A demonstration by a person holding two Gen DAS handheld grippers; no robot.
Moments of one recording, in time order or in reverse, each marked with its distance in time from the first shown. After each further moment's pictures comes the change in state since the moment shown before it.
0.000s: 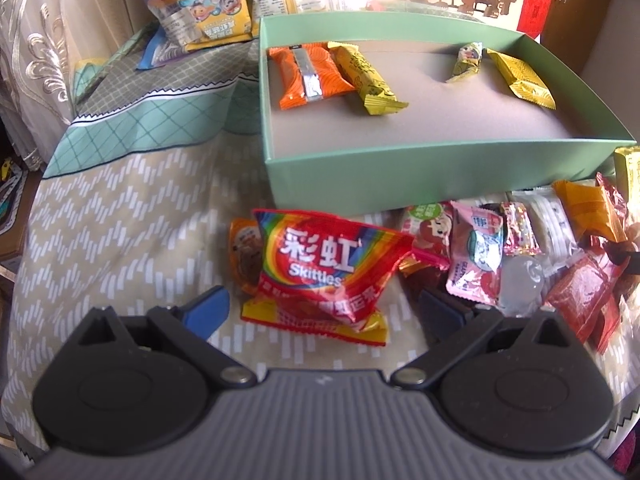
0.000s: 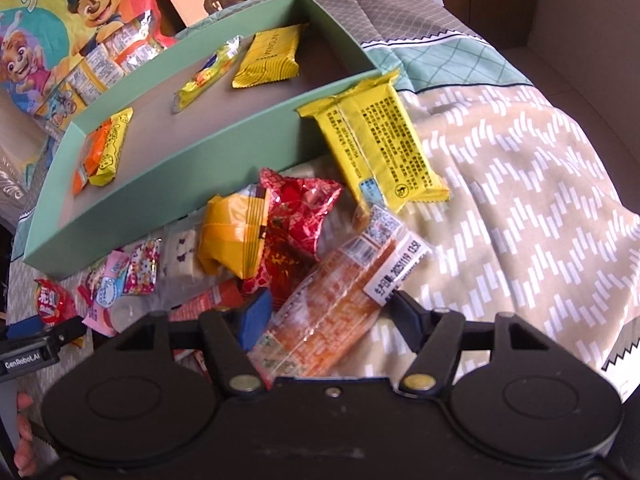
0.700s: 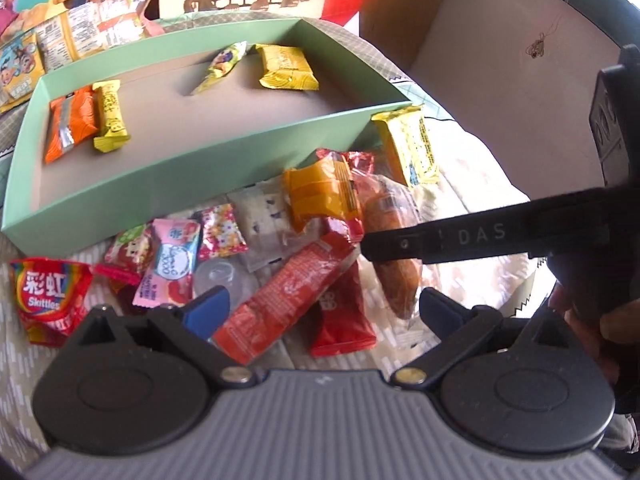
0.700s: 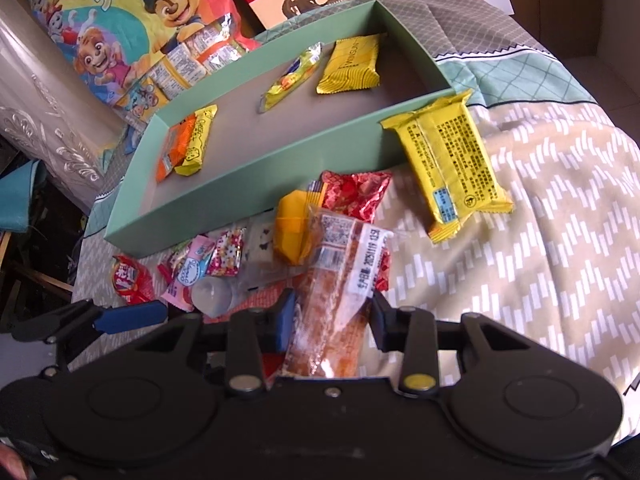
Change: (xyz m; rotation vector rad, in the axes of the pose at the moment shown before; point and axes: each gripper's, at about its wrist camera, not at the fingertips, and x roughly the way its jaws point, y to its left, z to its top) left arm -0.042 -0.136 -0.004 0.231 0.016 -0.386; right arm -0.015 -0.004 0.012 -0.050 0.055 0.247
